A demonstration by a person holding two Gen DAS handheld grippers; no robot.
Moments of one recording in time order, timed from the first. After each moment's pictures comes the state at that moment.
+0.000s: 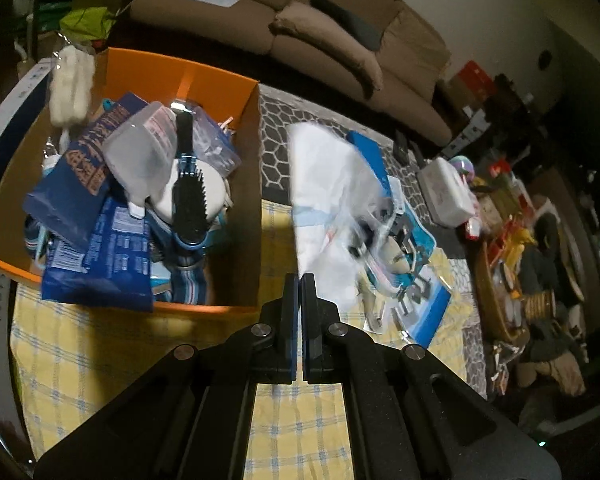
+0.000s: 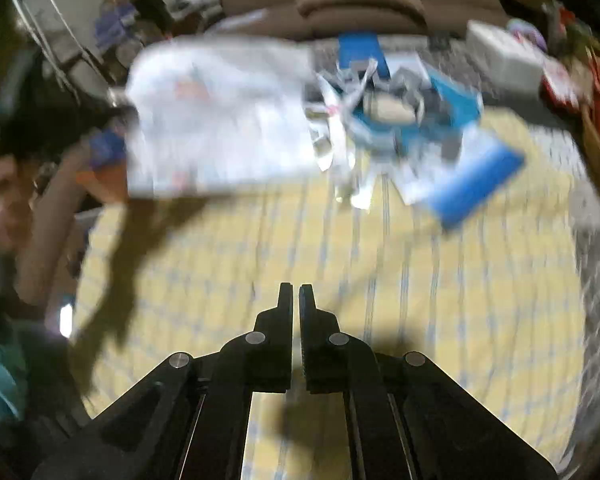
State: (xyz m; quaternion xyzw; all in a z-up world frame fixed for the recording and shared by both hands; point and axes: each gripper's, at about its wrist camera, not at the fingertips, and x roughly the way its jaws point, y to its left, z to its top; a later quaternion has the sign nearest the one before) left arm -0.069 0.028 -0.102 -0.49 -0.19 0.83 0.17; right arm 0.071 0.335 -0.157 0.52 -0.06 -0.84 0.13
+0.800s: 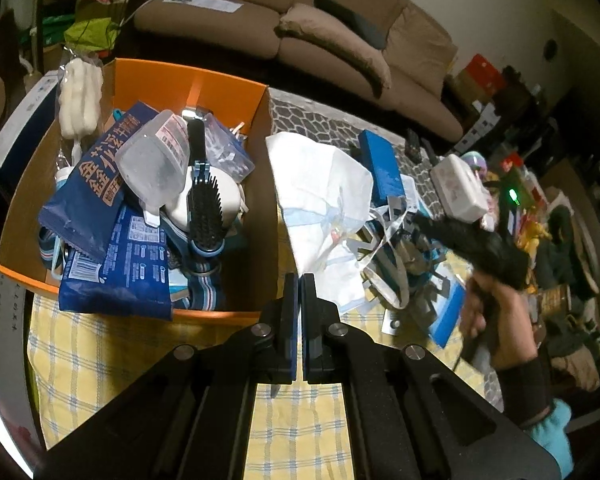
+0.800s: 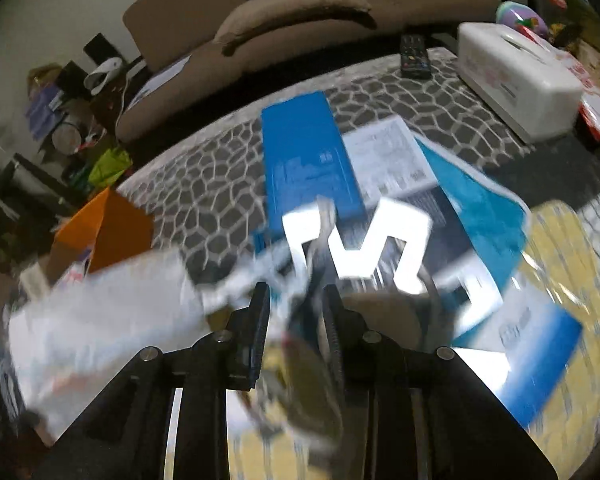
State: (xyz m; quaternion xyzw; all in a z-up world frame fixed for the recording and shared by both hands) left arm -0.066 0.030 -0.102 -0.49 -0.16 0.84 0.15; right arm -0.209 0.379 -0.162 0.48 -0.16 -0.86 0.04
